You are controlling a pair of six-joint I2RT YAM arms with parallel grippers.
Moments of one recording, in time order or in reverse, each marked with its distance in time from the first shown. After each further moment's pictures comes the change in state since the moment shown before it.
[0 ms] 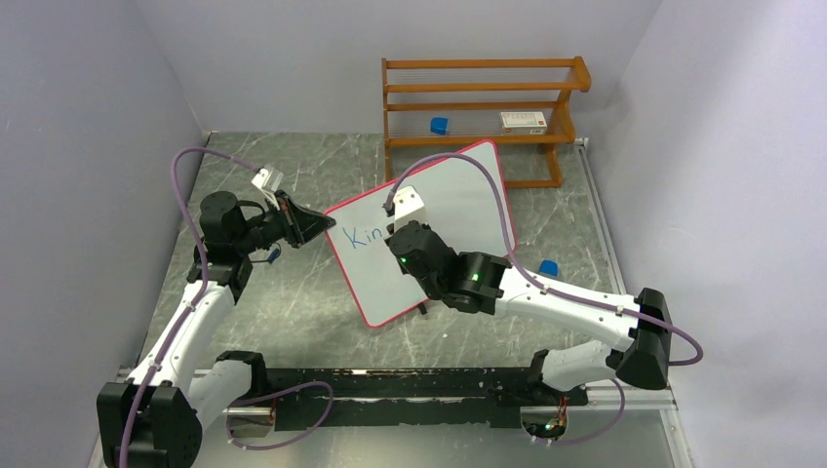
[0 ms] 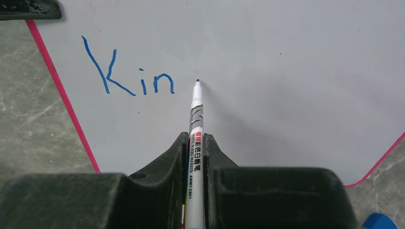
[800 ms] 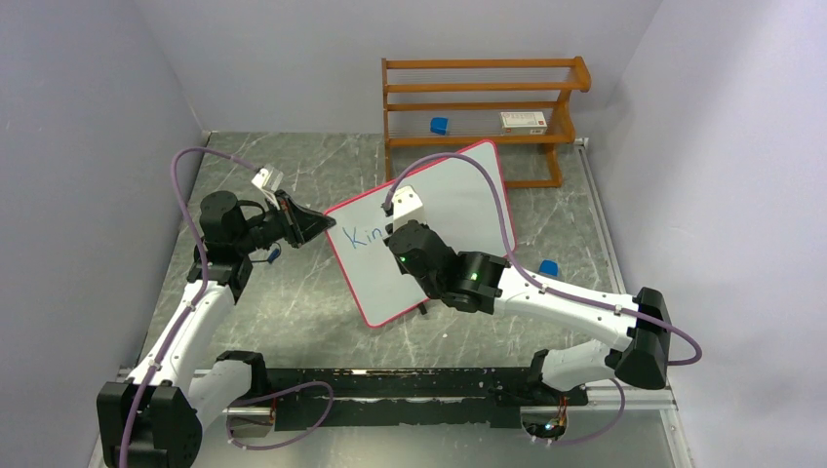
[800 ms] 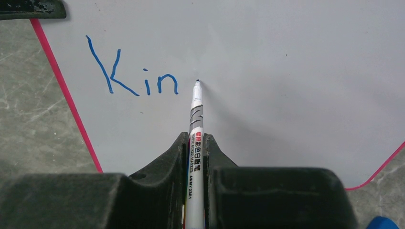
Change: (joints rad) left arm 0.000 0.002 0.002 0.000 0.001 0.000; right arm -0.004 0.006 0.000 0.014 -0.021 -0.005
